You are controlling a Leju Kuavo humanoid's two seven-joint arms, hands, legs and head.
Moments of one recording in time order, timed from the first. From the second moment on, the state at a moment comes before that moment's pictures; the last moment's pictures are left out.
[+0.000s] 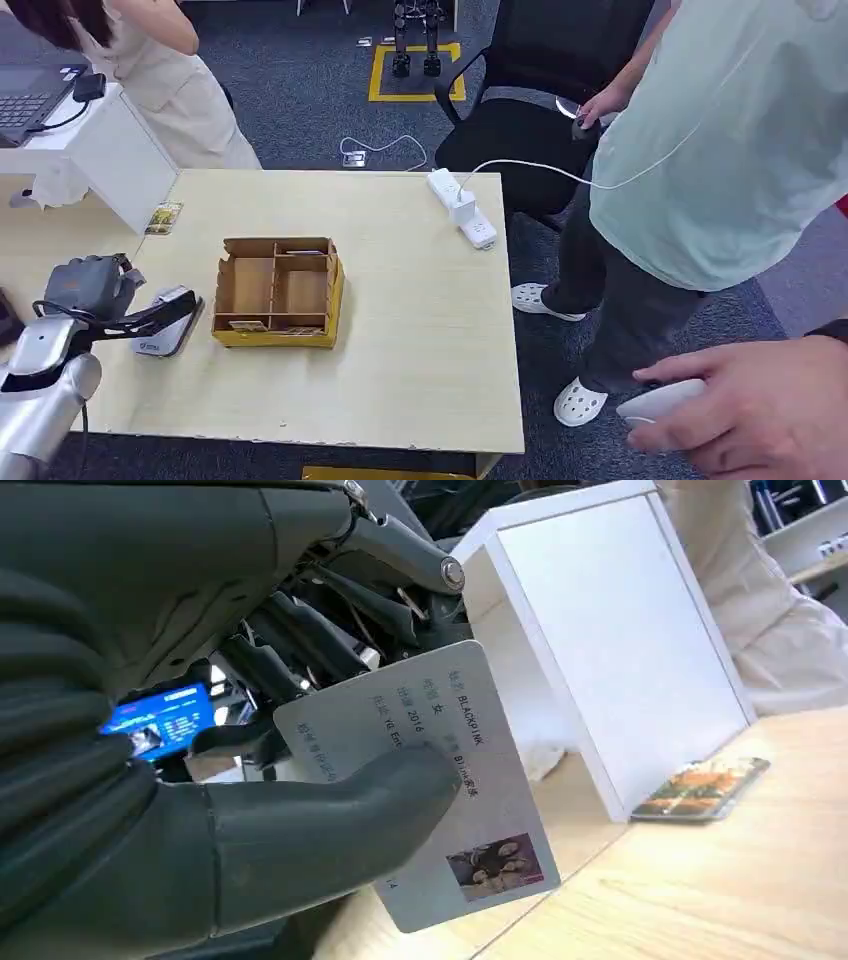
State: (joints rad) left arm -0.28 0.55 -0.10 -1.13 -1.03 0.10 0.07; right arm 0.48 -0.25 0.22 -1.42 0.11 -0.16 0.14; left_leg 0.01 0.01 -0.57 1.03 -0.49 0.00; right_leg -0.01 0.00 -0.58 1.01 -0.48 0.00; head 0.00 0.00
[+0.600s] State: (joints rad) left arm -0.17 0.63 -0.11 -1.19 -0.95 0.03 -0.05; right arm 0.48 -0.25 0.21 -1.42 0.10 -0.15 0.14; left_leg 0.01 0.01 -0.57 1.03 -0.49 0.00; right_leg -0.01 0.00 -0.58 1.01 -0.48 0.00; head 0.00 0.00
